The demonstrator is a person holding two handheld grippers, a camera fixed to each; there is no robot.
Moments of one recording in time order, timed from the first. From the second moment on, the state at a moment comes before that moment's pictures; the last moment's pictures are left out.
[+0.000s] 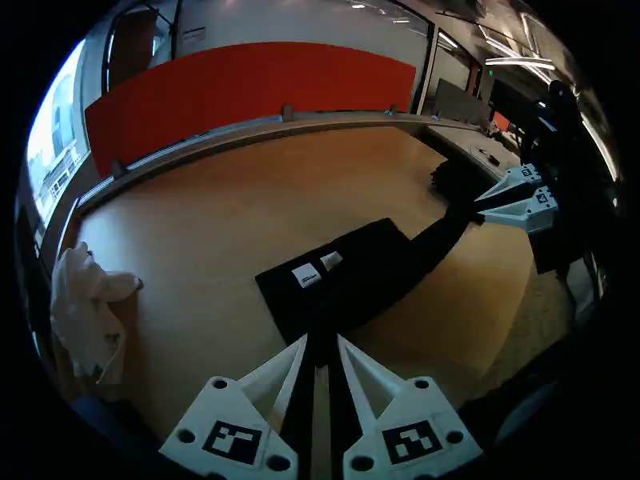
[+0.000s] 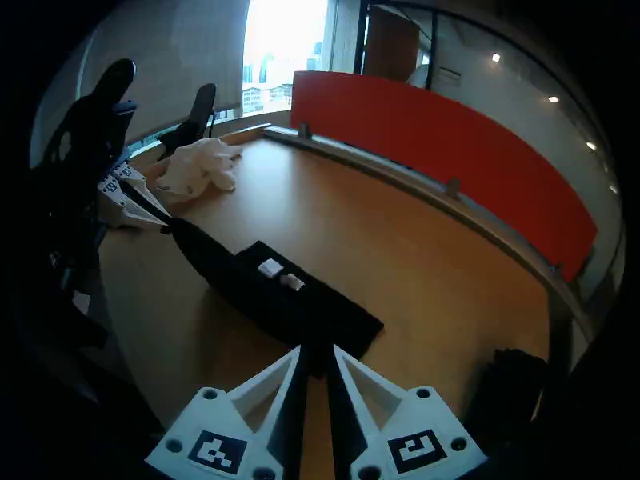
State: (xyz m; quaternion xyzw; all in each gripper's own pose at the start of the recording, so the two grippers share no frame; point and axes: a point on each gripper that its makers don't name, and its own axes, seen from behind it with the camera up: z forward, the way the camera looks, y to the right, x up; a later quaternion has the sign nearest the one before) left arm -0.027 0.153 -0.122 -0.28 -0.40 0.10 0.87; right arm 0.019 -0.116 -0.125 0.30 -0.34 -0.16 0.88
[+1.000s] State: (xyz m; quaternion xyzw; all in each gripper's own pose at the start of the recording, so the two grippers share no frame) left arm -0.104 0.155 -0.079 -0.27 -0.45 0.11 0.85; right arm -0.058 -0.112 -0.088 0.29 -0.40 -0.16 0.85
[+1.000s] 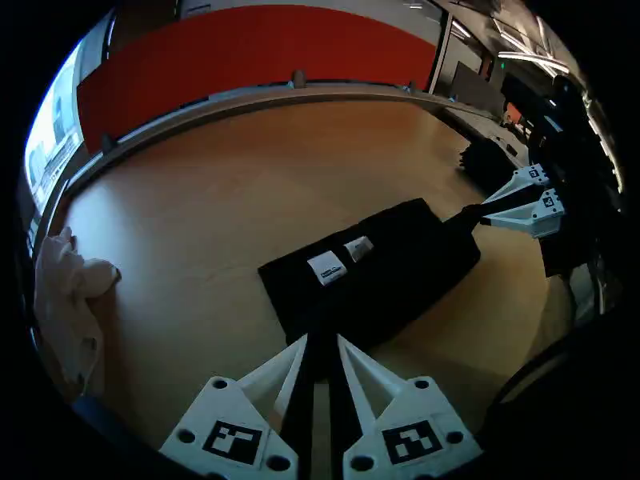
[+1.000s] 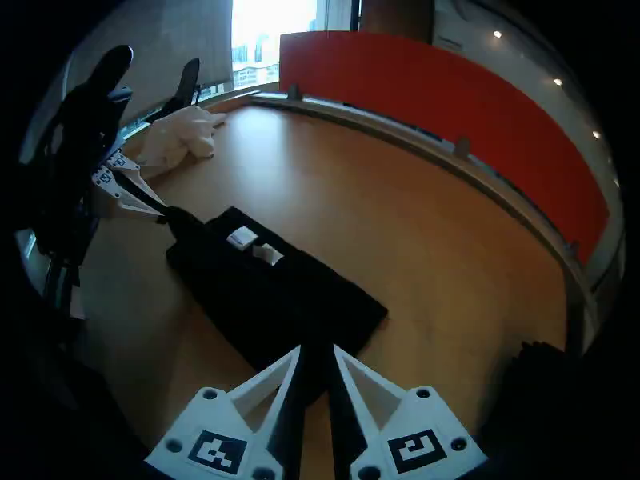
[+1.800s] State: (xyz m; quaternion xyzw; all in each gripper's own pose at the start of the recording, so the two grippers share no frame) left arm -0.142 0.149 -0.046 -0.24 -0.46 0.13 0.84; right arm -0.106 -0.101 -0.064 0.26 -0.43 -0.17 0.85
